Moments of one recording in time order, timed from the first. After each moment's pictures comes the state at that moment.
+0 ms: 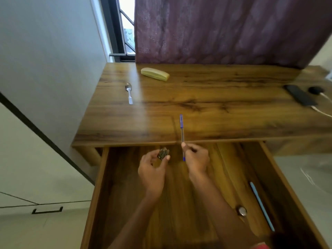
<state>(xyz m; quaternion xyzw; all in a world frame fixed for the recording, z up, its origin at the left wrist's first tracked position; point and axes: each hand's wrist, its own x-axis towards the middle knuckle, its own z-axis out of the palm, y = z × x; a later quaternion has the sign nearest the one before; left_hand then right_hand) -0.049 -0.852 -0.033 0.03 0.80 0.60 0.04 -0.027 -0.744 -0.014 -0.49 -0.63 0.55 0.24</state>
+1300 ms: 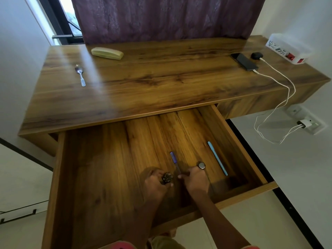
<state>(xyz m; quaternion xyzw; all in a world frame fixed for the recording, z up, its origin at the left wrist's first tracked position) 0.078 -0.835 -0.125 0.19 0.87 0.36 0.27 0.160 -0.735 -0.104 -0.54 -0.80 0.26 0.00</state>
